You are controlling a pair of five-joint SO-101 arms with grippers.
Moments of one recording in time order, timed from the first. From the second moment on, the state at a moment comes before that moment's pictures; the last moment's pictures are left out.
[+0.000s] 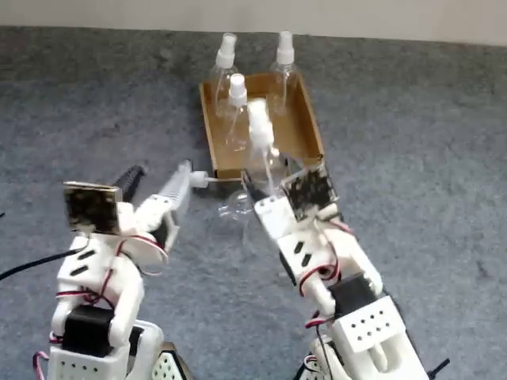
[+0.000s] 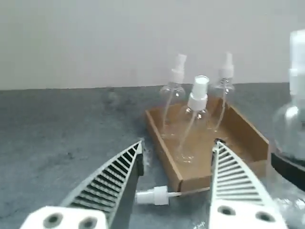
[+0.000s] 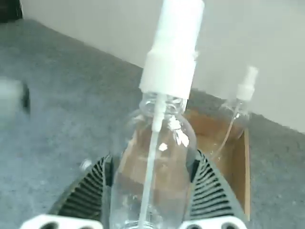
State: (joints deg) left arm 4.4 -91.2 67.7 44.4 8.2; right arm -27.8 -66.2 65.5 20.4 9.5
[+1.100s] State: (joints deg) left arm 13.7 -88.8 74.6 43.9 -0.7; right arm -36.0 -45.7 37.9 50.1 -1.4
